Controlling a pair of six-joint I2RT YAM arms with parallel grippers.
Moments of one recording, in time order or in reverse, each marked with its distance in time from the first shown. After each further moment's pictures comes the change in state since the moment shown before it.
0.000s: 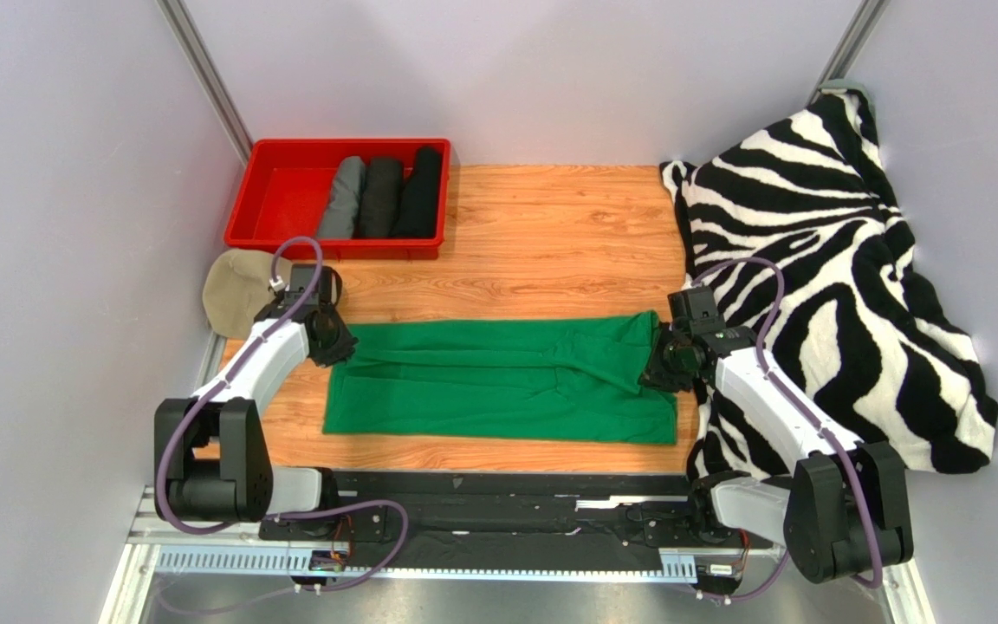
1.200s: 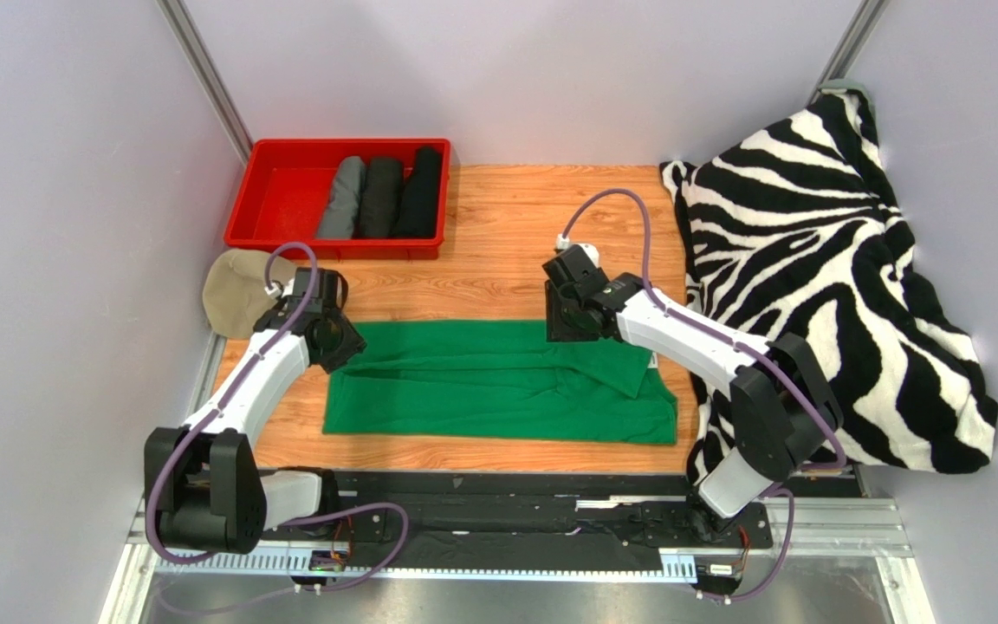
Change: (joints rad) left arm -0.069 -0.101 -0.010 -0.063 -0.021 -0.171; right arm 0.451 0.441 0.453 0.076 0.237 -0.047
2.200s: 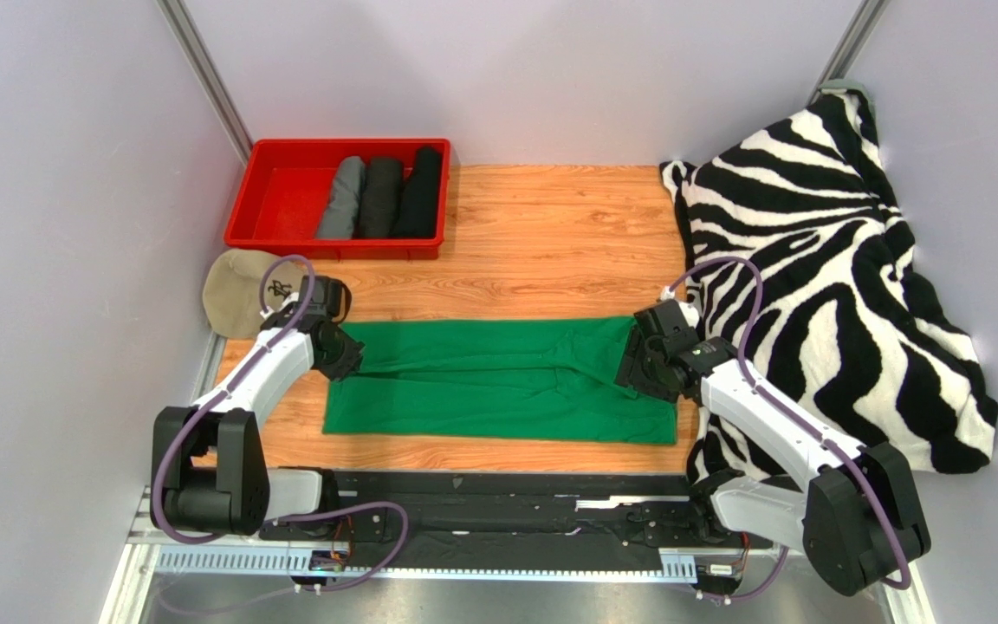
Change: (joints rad) left arm 0.017 0.060 -0.045 -0.008 -0.019 -0.206; right arm -0.227 -0.477 -0.491 -0.044 -0.024 0.151
